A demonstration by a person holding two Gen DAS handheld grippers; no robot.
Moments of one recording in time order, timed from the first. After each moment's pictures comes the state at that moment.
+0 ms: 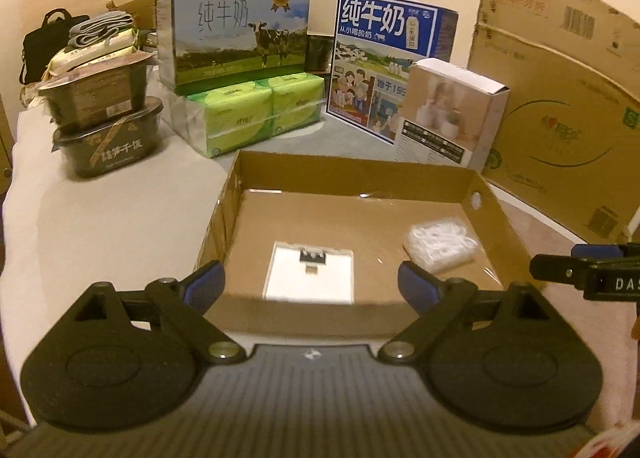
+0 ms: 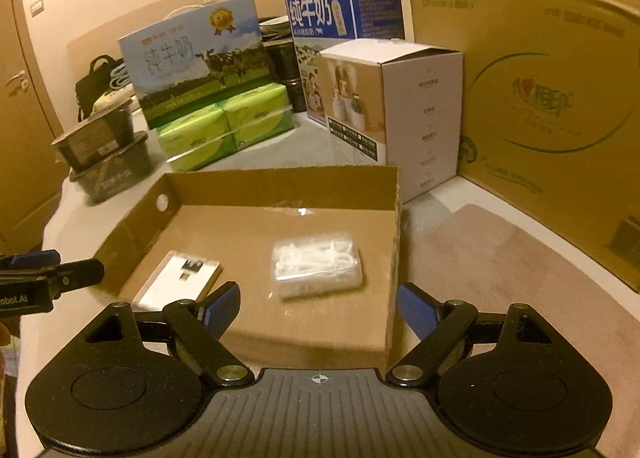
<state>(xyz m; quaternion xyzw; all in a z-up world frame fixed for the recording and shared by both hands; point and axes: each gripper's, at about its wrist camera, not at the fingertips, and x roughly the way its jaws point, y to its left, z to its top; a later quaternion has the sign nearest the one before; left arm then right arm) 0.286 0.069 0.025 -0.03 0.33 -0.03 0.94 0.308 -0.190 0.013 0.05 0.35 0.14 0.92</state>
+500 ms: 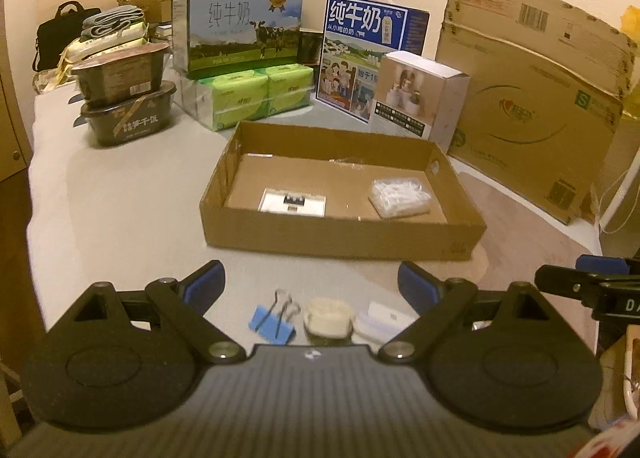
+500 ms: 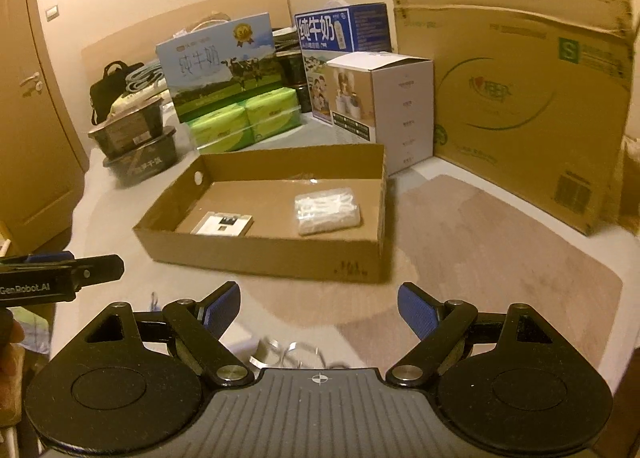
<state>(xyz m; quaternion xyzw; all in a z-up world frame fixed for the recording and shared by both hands) 0.177 0.053 0.044 -0.03 0.34 -0.03 0.94 0.178 -0.199 0.038 0.06 0.34 0.14 0.93</state>
